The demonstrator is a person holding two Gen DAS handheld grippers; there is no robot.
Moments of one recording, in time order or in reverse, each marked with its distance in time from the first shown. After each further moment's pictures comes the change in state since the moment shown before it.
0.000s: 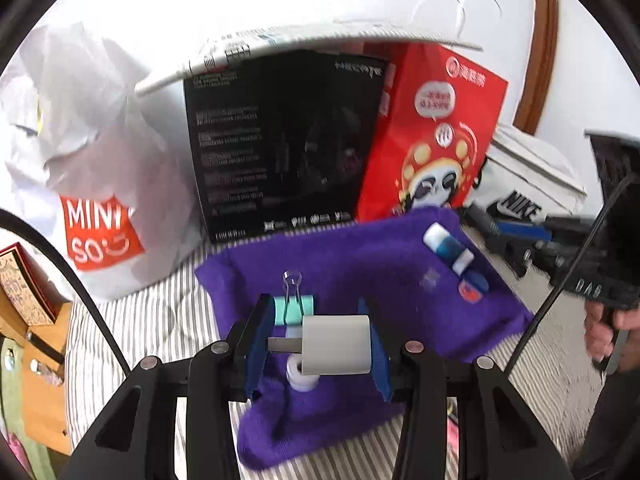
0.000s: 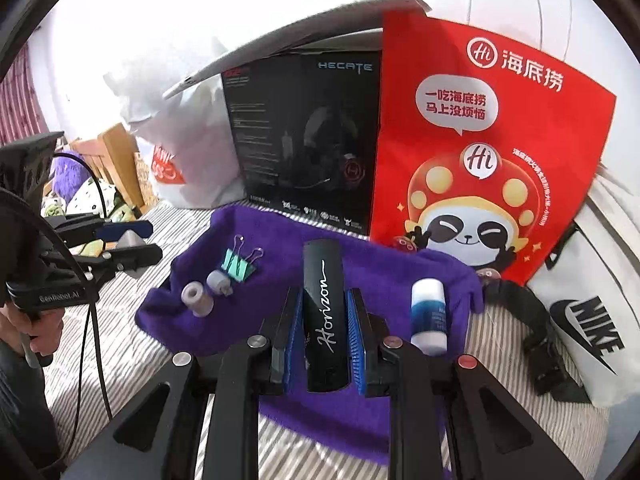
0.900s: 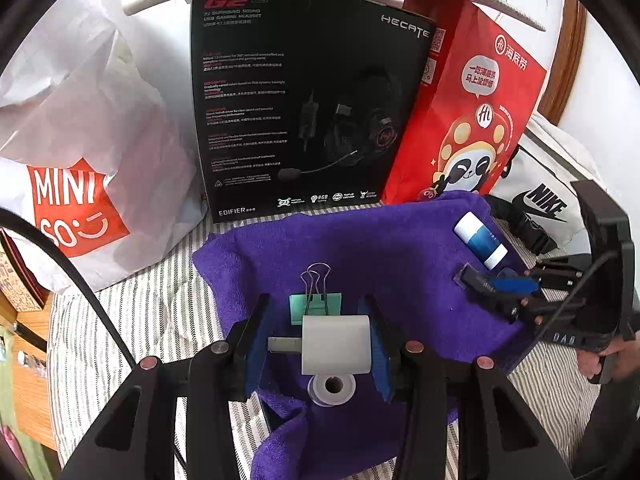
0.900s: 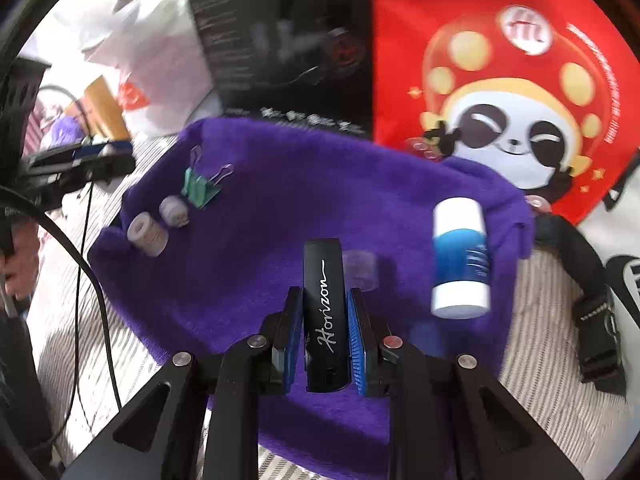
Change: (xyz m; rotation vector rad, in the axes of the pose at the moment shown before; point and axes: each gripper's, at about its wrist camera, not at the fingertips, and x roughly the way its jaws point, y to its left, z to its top) left arm 0.048 0.026 -0.005 -0.037 0.090 -0.010; right arm 0.082 -0.020 -0.038 -0.015 0.241 0.052
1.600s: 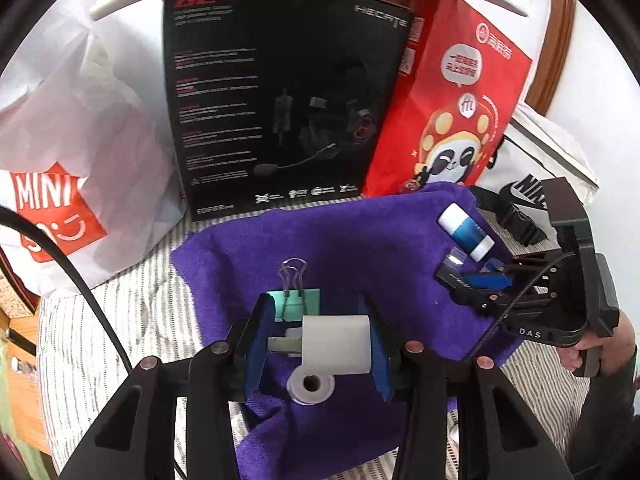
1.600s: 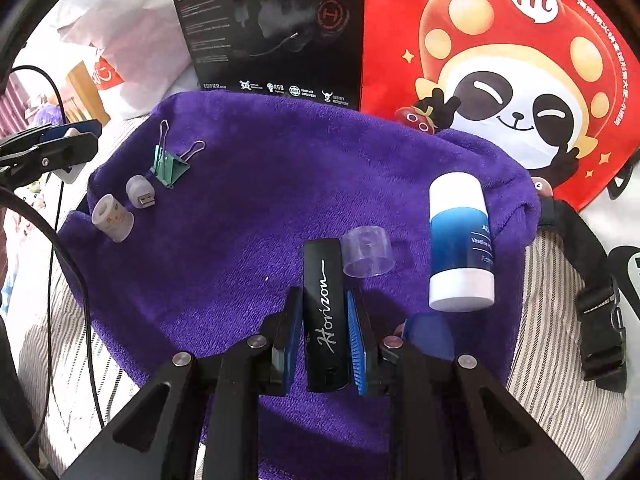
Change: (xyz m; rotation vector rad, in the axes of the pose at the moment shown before) left arm 0.005 -0.014 -0.002 0.037 0.016 -0.039; right arm 0.021 -0.006 -0.005 0.012 0.053 -0.066
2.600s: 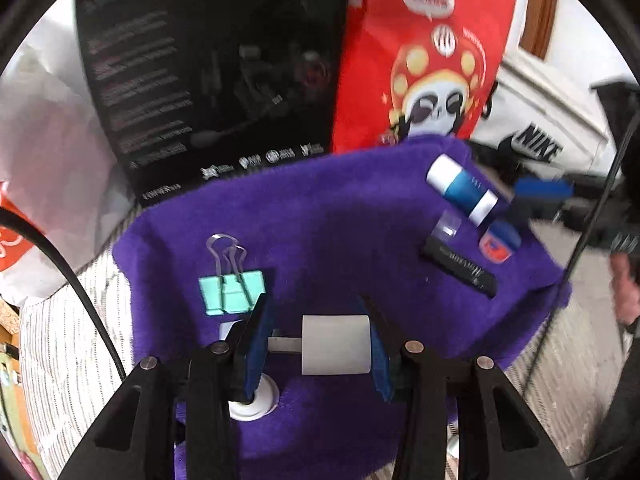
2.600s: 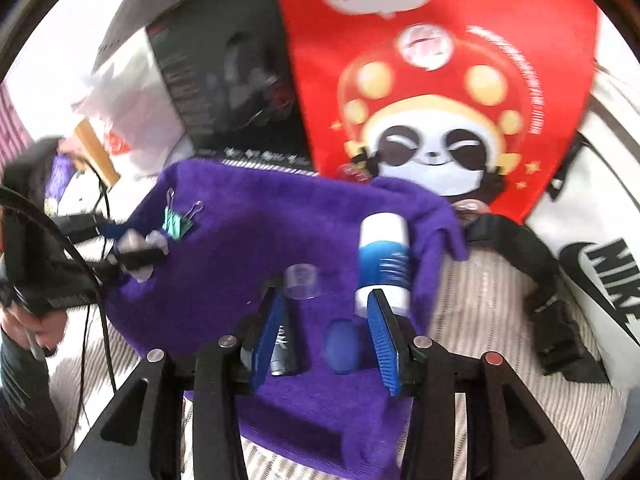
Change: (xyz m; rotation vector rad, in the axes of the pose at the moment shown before) left arm 0.049 -0.044 -0.010 0.092 0.095 0.036; right arm -0.063 -0.045 0.002 0.112 -0.142 0.038
